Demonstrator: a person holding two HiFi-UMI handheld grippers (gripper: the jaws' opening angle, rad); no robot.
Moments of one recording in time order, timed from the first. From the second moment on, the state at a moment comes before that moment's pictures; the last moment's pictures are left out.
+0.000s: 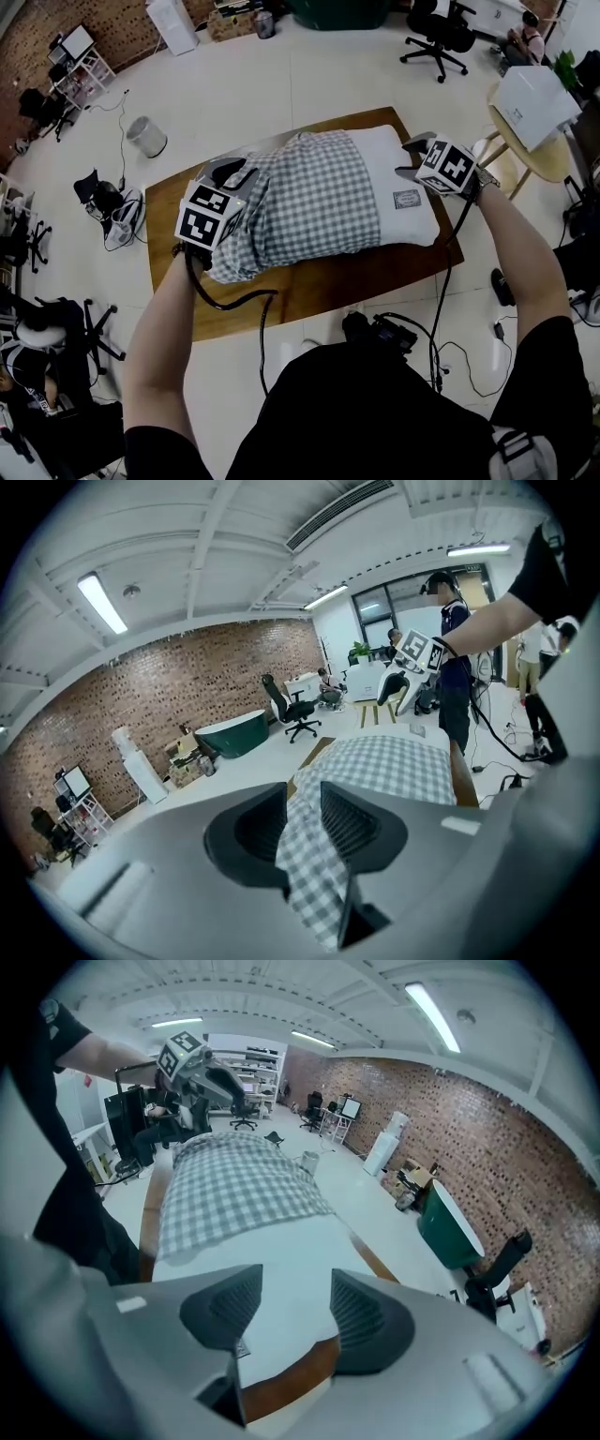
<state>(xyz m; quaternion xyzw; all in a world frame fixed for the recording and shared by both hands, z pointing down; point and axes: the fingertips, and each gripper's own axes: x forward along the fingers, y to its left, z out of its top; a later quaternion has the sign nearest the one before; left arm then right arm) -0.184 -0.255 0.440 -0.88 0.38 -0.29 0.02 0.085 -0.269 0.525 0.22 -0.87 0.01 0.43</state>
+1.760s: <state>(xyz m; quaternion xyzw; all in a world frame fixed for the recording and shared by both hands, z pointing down) -0.106 -0.446 0.586 -0.76 0.35 -0.45 -0.31 0.048 -0.437 0.615 0.11 -0.89 0.15 0.42</state>
